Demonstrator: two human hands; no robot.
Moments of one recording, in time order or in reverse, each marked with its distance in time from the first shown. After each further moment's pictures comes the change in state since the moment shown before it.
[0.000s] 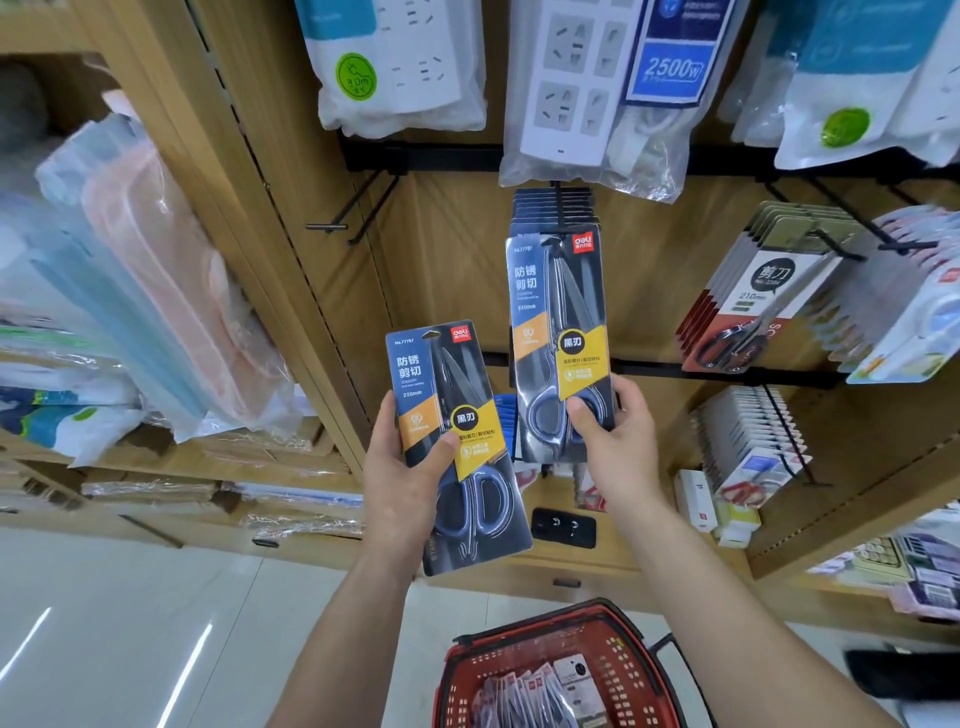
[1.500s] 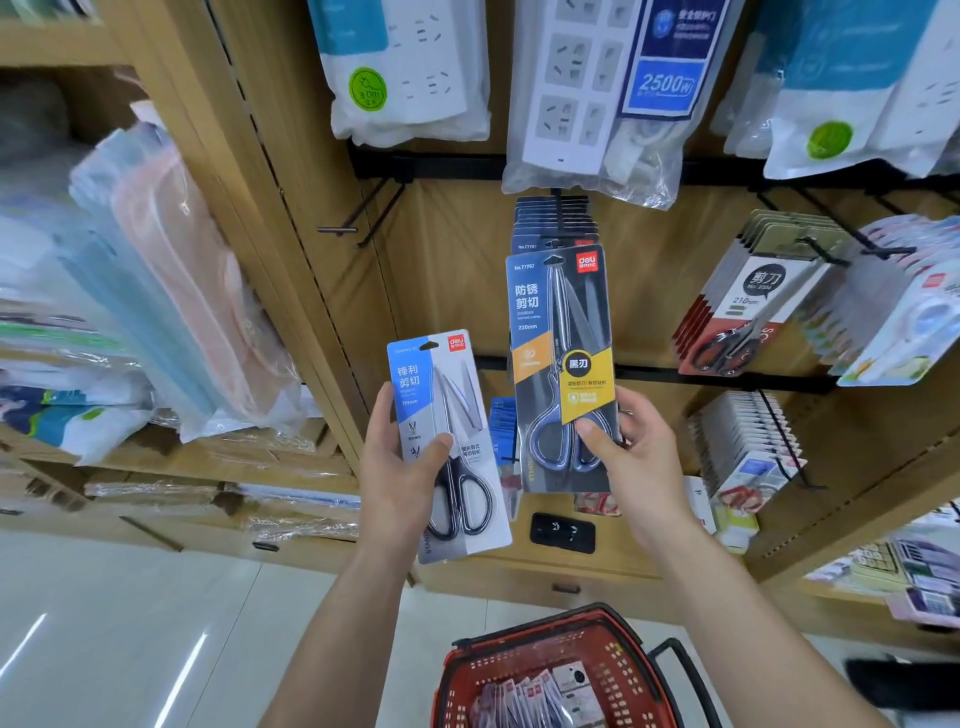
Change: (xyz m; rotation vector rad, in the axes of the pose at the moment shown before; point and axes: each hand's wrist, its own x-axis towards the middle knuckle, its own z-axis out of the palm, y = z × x) left_hand -0.002 0.004 -0.008 0.159 0.040 0.102; right_hand -0.025 -0.011 -0.024 0.018 -0.092 0.027
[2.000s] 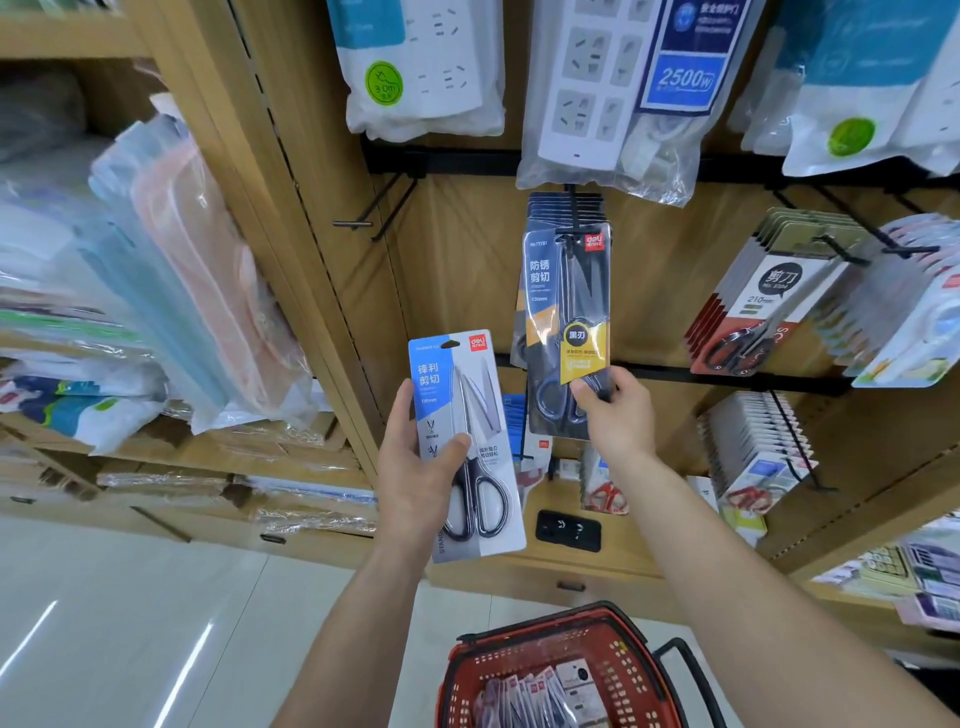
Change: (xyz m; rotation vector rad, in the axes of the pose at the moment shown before) left_hand -0.008 0.001 0.003 -0.010 -0.019 -0.017; right_hand 0.060 0.015 0.028 -0.247 0.105 0.053
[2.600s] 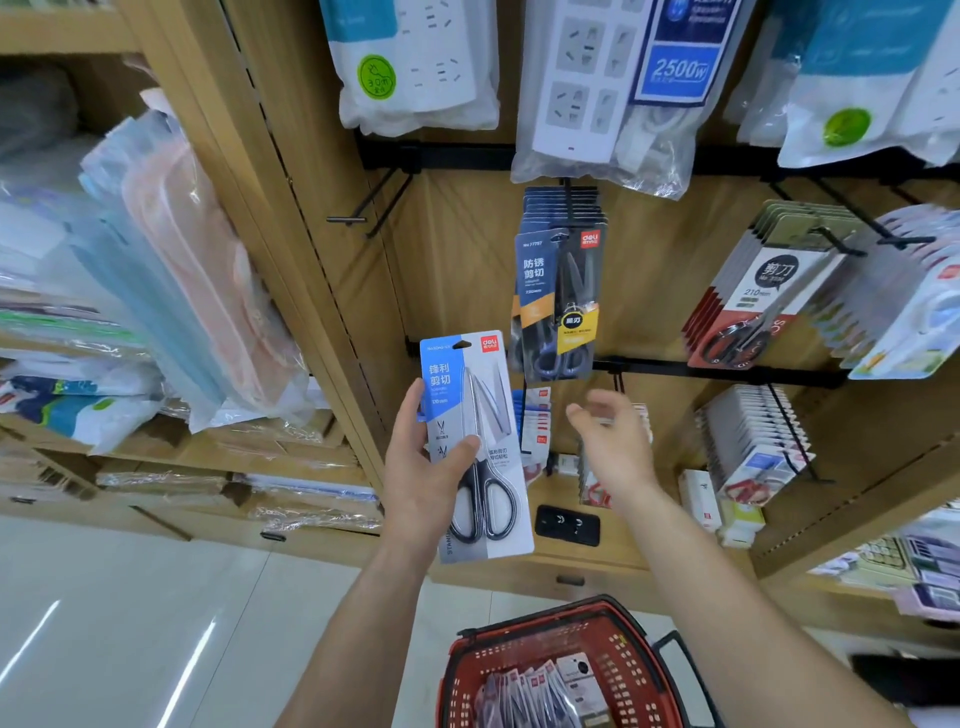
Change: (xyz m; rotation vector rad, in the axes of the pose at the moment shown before) left_hand -0.005 -0.003 0.004 -0.030 -0.051 -0.031; right_hand -0.036 0.002 -0.009 -0.053 -0.072 0.103
